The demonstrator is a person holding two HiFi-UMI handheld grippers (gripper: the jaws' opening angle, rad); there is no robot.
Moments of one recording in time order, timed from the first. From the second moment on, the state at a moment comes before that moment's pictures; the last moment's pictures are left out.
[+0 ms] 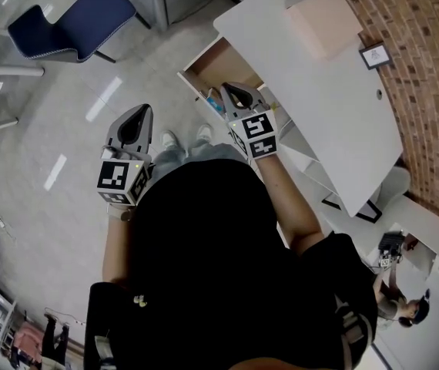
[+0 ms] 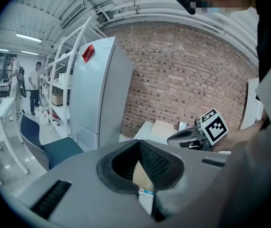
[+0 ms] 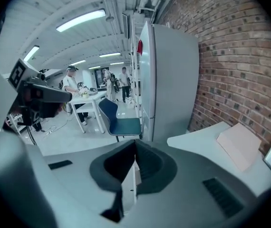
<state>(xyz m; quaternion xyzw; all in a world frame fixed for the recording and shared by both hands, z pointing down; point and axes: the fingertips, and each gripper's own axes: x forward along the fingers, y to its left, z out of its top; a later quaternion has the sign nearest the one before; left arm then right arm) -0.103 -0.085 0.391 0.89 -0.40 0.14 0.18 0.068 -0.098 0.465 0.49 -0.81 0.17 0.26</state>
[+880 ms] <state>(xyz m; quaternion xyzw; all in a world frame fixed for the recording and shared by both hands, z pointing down) -0.091 -0.105 0.351 0.92 -0.36 0.09 0.14 0.073 -0.080 0.344 0.52 -0.83 0.08 0.15</state>
